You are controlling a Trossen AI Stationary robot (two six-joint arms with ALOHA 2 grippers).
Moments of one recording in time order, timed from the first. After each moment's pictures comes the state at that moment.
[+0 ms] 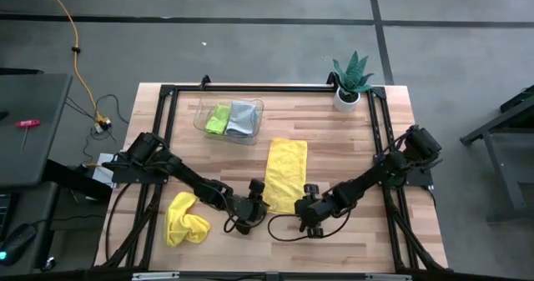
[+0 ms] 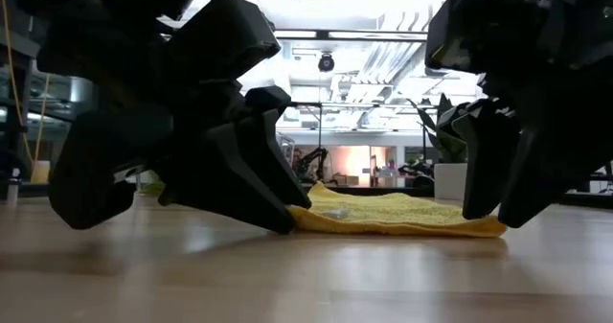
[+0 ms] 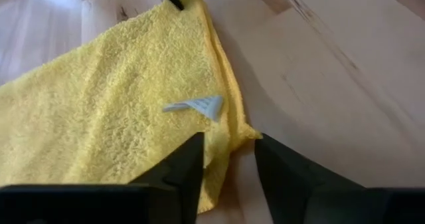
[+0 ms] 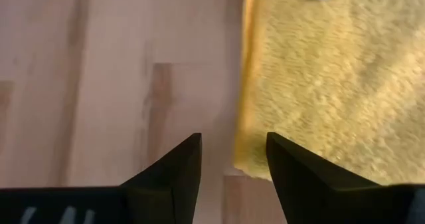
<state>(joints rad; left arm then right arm) -0.32 1.97 0.88 0.35 -0.33 0.19 0.53 1.78 0.93 -0.20 0.16 0.46</state>
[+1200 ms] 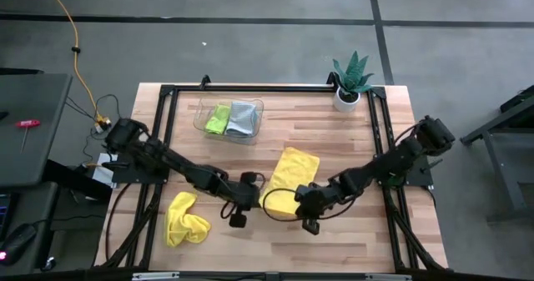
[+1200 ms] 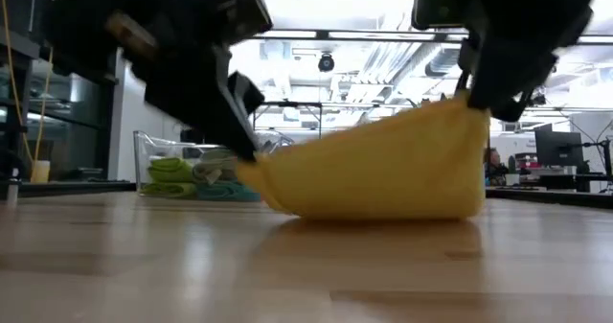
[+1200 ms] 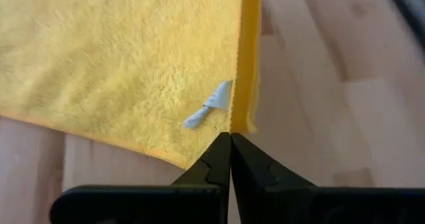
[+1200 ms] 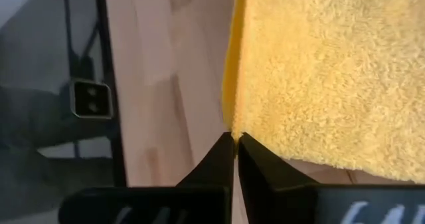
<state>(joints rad) -0.25 1.74 0.88 0.05 -0.07 -0.18 0.46 1.61 0.93 -0.18 -0.05 0.82</state>
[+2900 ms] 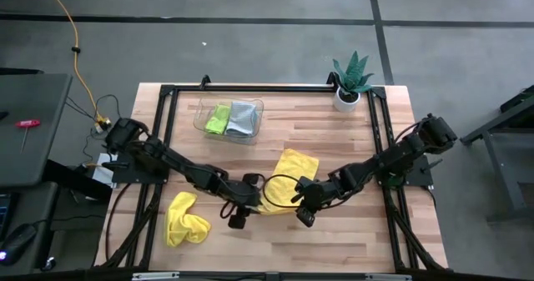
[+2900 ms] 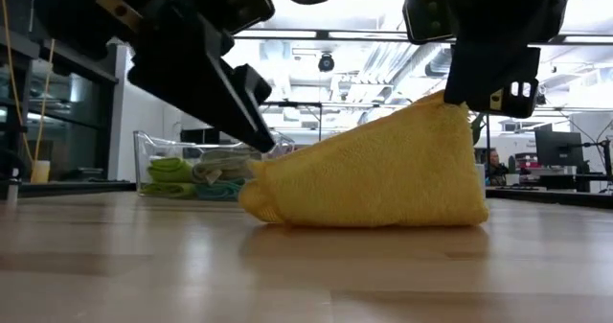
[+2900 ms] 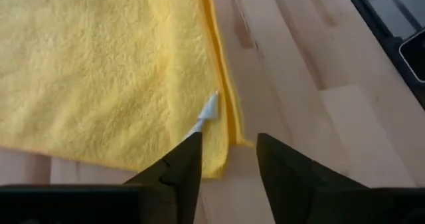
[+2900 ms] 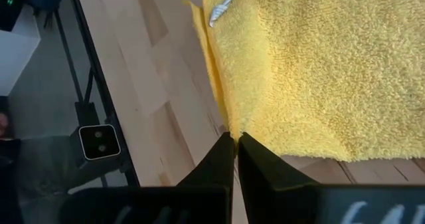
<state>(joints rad) -0.24 1.73 0.88 0.09 -0.01 -0.14 0.42 1.58 0.93 -0.21 -0.03 1.02</state>
